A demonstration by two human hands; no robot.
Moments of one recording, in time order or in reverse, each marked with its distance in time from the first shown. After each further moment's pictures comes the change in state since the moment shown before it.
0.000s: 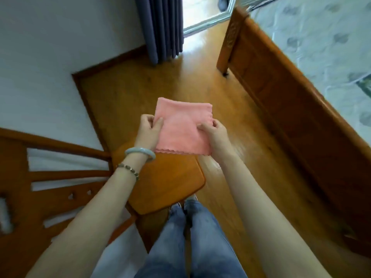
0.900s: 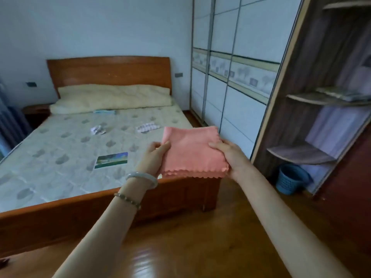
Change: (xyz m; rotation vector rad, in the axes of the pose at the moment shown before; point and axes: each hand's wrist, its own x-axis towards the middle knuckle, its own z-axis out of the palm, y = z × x) left_hand -0.478 0.301 0.430 -0.035 -1.241 0.535; right_hand -0.517 -0.010 -0.503 0.640 1.089 -0.531
